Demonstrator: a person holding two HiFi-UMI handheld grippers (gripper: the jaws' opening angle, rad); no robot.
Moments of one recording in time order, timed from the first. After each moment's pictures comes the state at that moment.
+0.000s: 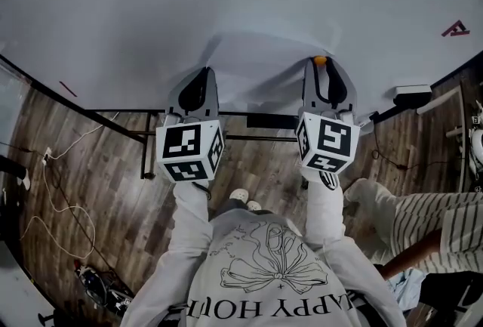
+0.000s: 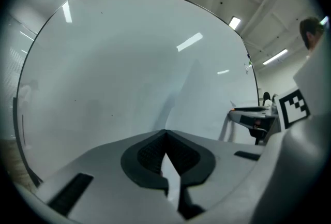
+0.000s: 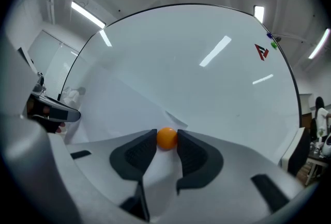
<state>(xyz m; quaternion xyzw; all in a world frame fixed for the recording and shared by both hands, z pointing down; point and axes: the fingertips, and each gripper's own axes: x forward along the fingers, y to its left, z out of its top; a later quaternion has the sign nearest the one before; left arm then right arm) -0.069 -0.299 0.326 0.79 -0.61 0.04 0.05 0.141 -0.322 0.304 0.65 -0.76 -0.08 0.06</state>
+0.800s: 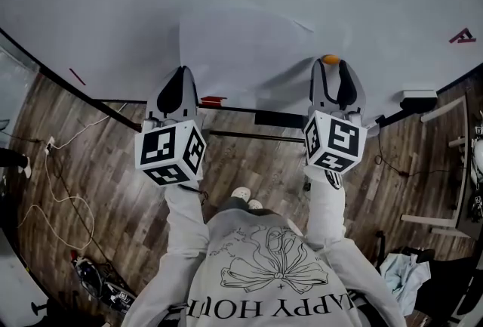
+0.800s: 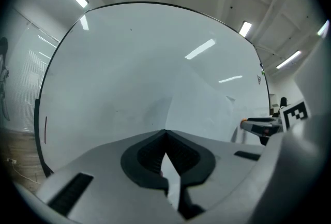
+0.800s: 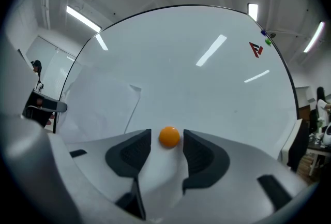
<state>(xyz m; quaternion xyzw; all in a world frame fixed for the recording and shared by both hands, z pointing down) -0.137 -0.273 0.310 0.75 -0.66 -0.01 0.06 0.136 -0.316 0.305 0.65 -0.76 -0.06 0.03</state>
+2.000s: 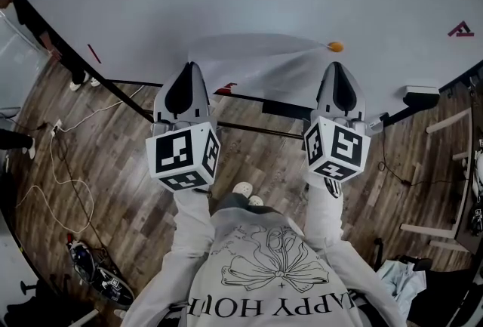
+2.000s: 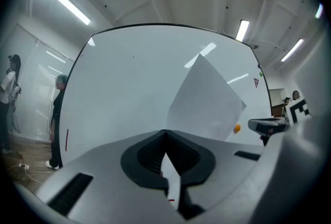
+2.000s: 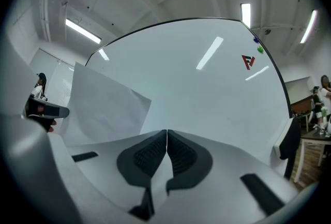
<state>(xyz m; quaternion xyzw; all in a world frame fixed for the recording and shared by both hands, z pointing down) -0.130 -0.205 0.282 0.71 -0.70 -0.02 0.02 0.124 -0.258 0.286 0.63 -0.77 -0.05 -0.01</state>
